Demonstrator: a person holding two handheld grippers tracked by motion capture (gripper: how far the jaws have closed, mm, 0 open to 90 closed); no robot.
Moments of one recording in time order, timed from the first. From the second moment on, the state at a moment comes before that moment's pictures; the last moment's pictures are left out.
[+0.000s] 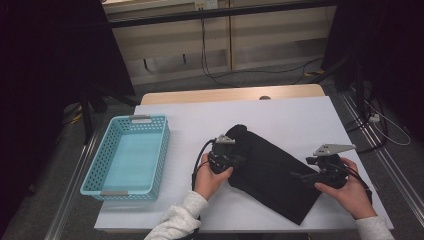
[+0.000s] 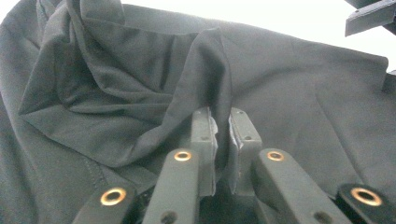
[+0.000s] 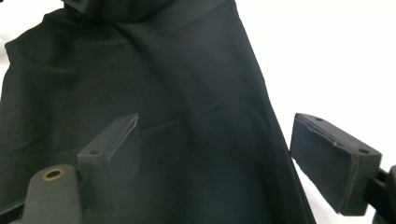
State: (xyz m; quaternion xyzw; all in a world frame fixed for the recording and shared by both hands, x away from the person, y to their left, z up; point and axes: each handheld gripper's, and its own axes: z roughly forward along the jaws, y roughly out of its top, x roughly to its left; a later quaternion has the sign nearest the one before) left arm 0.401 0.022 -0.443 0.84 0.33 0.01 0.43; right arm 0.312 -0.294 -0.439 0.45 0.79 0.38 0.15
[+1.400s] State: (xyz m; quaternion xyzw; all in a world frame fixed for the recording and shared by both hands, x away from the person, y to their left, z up) left arm 0.443 0.004 -0.437 0.82 0.38 -0.01 0.43; right arm 0.310 -0.296 -0.435 0.45 0.79 0.38 0.15
